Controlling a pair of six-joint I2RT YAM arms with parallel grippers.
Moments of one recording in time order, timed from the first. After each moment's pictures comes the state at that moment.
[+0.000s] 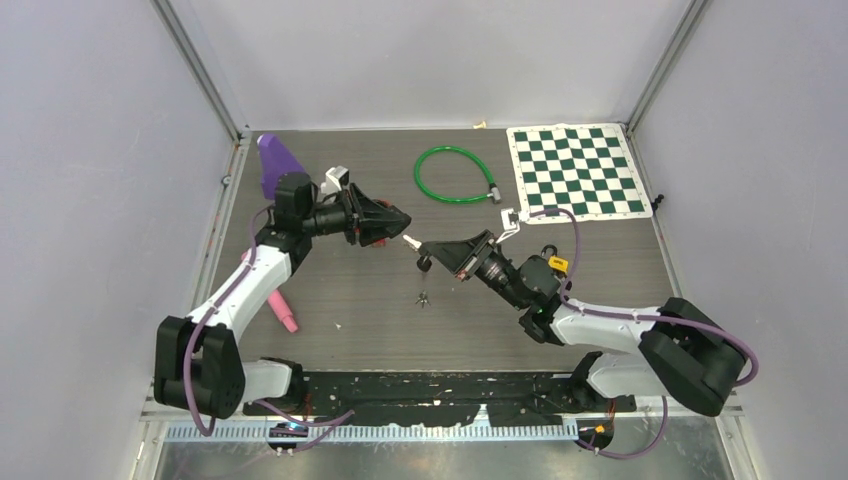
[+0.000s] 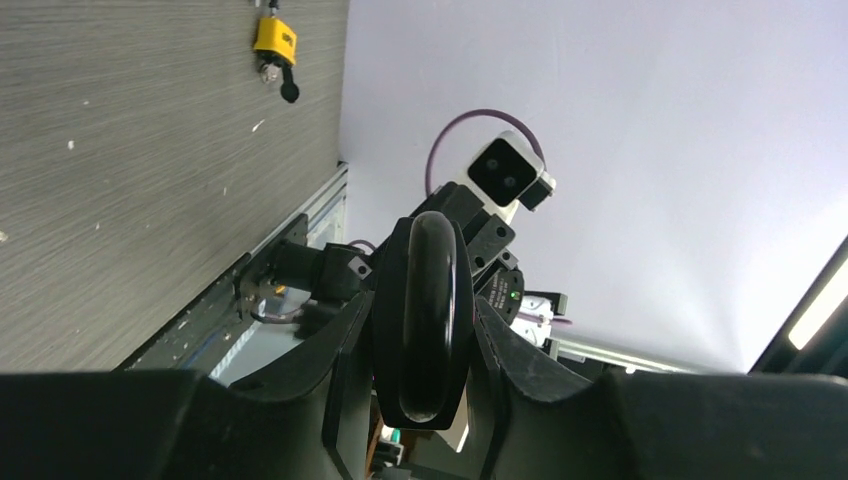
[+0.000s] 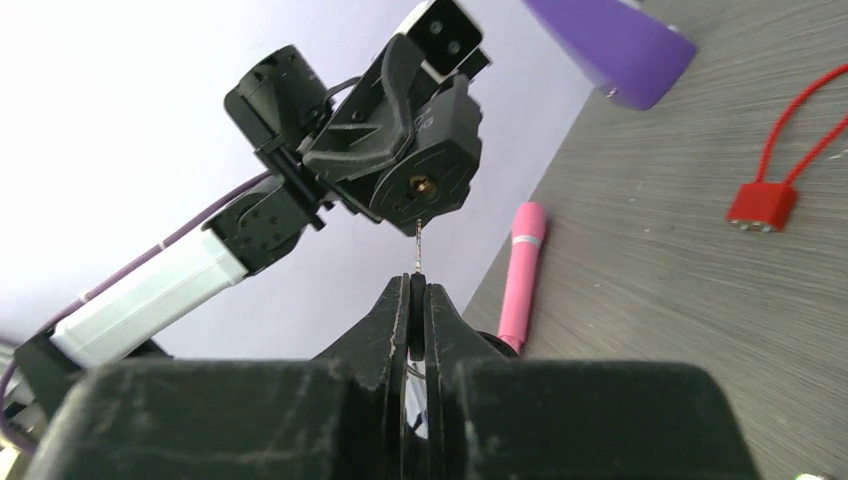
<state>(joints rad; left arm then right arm) -0.21 1.27 0.85 0.03 0.96 -1.32 0.83 1.23 0.37 1.08 -0.01 1.04</state>
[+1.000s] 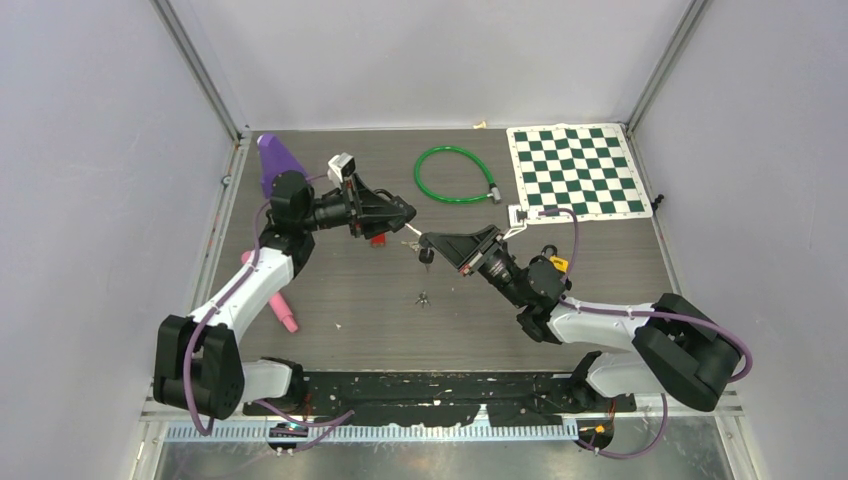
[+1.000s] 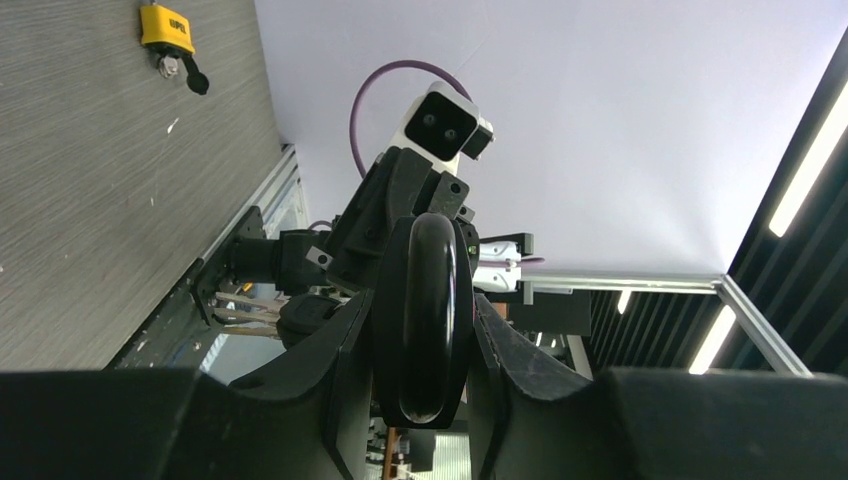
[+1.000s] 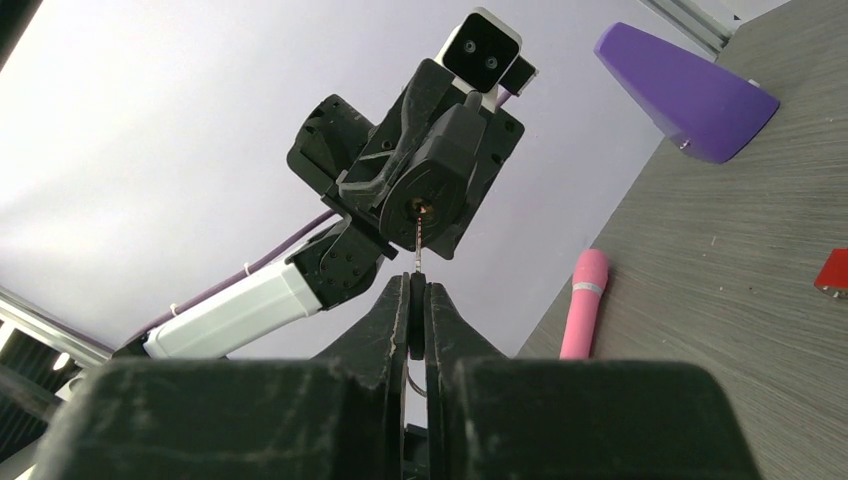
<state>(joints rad) -0.24 1.28 0.82 0.37 1.06 -1.47 0.83 1.29 0.38 1.29 -0.03 1.10</state>
